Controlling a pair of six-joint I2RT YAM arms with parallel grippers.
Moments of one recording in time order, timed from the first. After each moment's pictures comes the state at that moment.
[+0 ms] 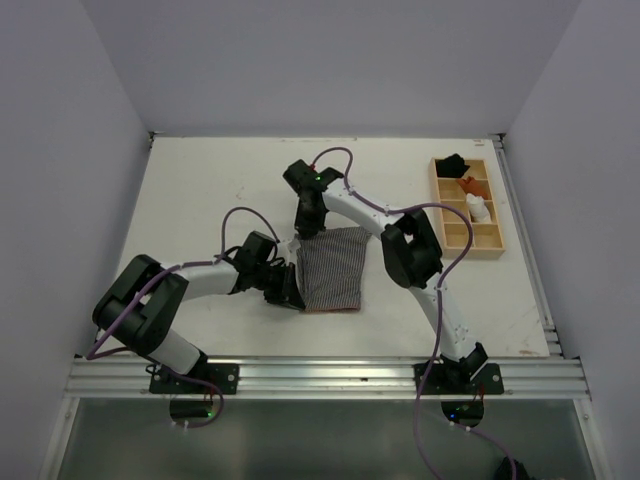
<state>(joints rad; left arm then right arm) -0.54 1.55 0.59 -0.08 0.59 -0.49 0.73 2.40 2.13 -0.98 0.09 0.86</state>
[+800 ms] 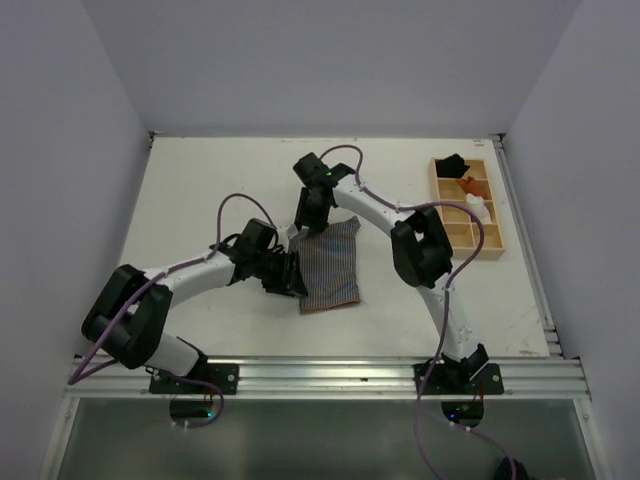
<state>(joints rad) -0.54 1.48 0.68 -0.22 0.50 -0.51 0.69 2.35 2.04 -0.87 -0.06 0.88</state>
